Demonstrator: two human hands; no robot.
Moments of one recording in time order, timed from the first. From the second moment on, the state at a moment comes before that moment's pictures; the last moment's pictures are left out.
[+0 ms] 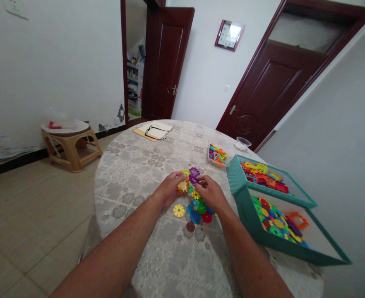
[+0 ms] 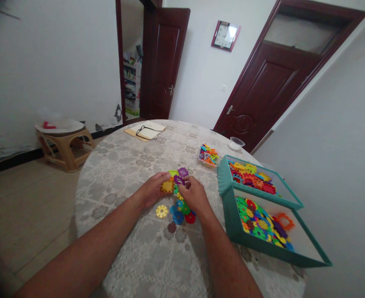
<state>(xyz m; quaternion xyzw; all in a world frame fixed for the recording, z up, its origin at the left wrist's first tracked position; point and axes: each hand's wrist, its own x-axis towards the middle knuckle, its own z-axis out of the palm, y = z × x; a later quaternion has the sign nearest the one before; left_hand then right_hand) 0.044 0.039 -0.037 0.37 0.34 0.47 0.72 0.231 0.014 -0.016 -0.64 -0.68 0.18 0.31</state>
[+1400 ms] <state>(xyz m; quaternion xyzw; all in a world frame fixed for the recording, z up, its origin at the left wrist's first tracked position) 0.039 0.039 -0.026 0.43 0.36 0.50 0.65 0.405 -0.018 0.083 -0.74 -0.46 0.04 0.49</state>
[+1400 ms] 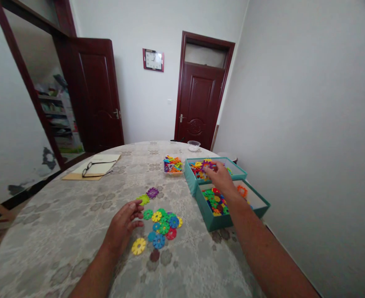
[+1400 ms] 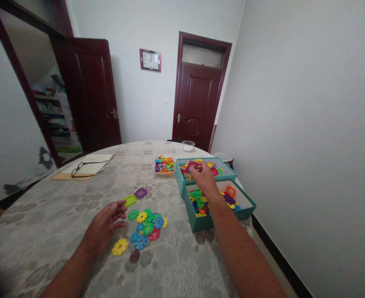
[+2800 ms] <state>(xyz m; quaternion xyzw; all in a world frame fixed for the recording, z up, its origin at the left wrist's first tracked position) 0.040 0.055 -0.085 0.78 0.52 0.33 0.06 0.213 0.102 -0.026 -0.65 -0.75 0.08 0.08</state>
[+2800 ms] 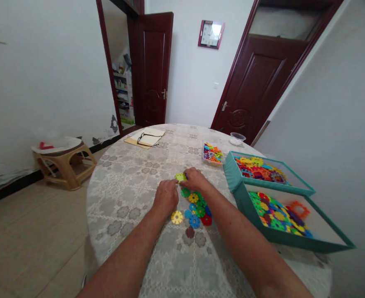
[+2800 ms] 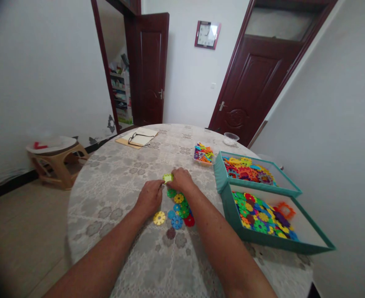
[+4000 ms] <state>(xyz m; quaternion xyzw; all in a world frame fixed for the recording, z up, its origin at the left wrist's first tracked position) 0.036 0.048 -0.058 0.77 0.51 0.37 0.09 0.472 0.015 0.087 -0.83 -0.49 -0.11 0.23</state>
